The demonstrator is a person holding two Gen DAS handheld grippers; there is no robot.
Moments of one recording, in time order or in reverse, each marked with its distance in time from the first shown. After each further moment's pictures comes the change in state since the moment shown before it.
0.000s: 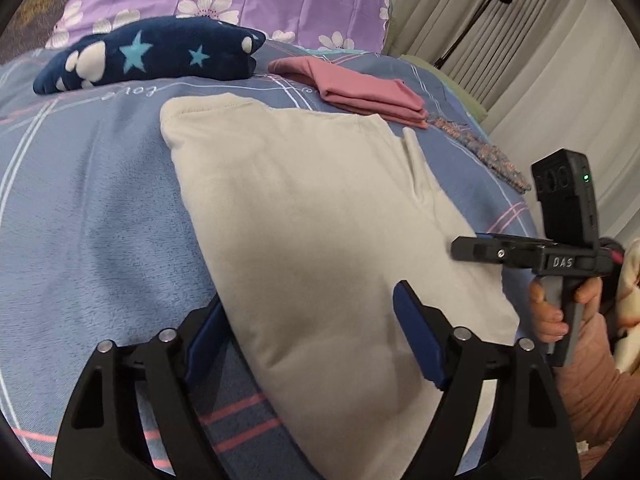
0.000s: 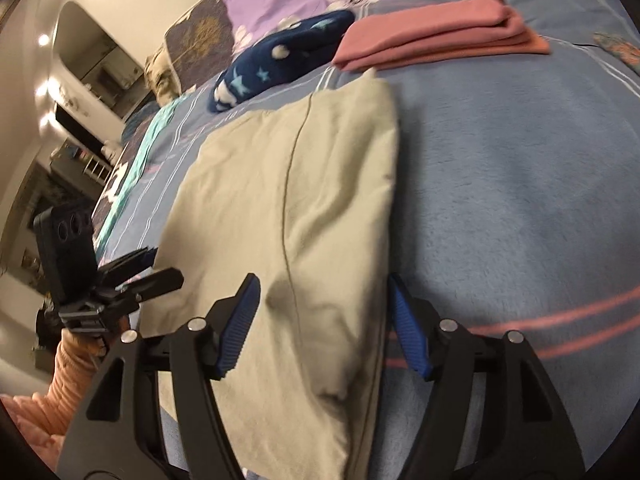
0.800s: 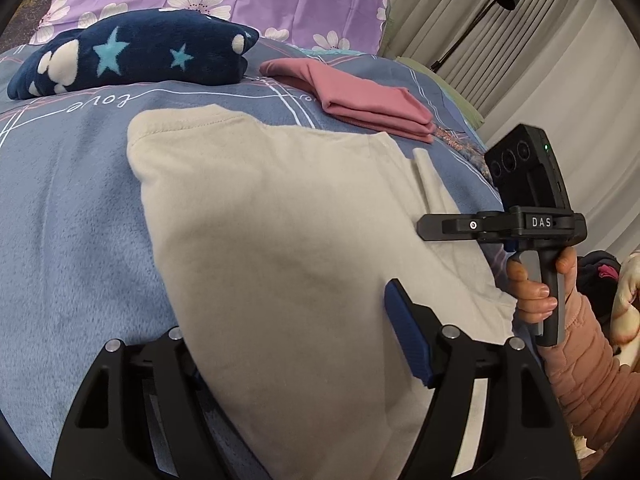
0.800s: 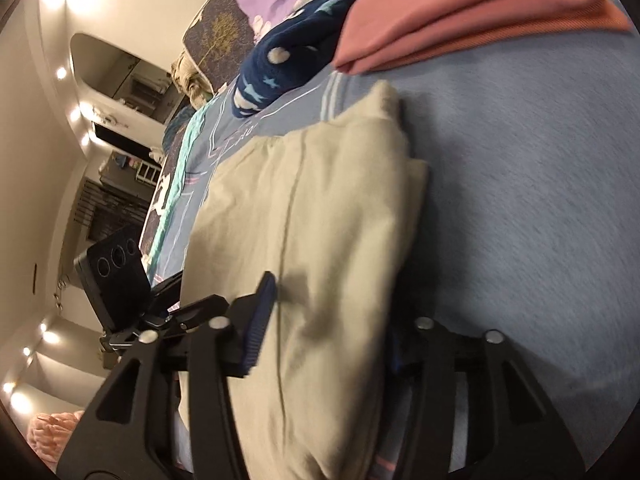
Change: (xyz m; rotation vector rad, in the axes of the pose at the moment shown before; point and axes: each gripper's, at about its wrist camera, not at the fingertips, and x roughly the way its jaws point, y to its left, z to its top) left arm 0.029 0.010 0.034 0.004 0.011 -0.046; right arm 0.044 -0.026 0.061 0.078 0.093 0.205
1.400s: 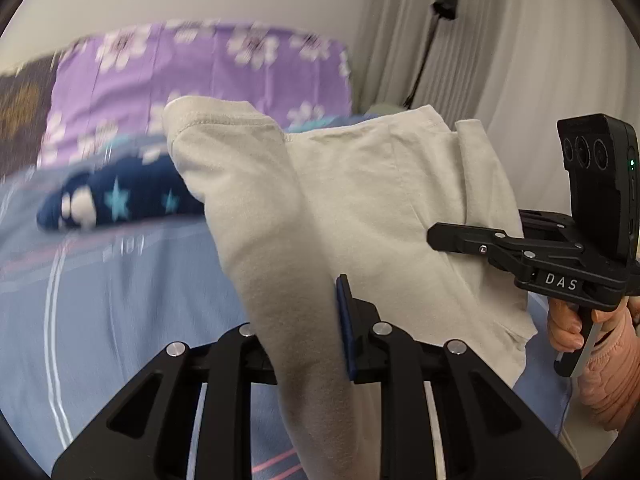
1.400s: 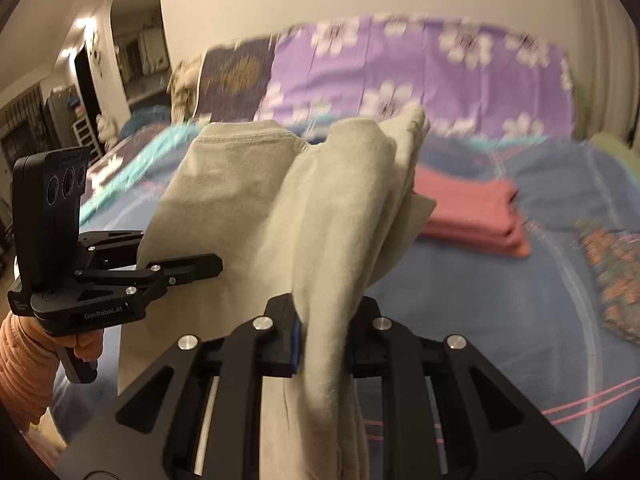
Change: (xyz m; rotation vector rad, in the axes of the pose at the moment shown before) left arm -0.083 -0.087 0.028 0.255 -0.250 0.107; right arm -0.107 0.144 -0.059 -0.438 -0.427 -0.447
